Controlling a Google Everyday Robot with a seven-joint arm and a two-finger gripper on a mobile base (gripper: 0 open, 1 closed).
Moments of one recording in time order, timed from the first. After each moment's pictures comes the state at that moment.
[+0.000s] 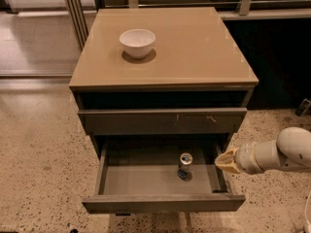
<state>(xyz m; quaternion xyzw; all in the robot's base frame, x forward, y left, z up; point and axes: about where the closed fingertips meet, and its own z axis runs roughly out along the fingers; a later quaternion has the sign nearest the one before) 0.508 -0.239 0.563 -0.52 0.78 0.17 0.31</state>
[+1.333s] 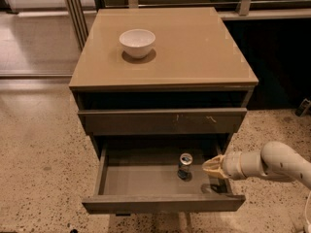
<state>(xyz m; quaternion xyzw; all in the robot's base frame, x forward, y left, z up) 0.530 -0.208 0.493 -0.51 0.76 0.22 0.35</state>
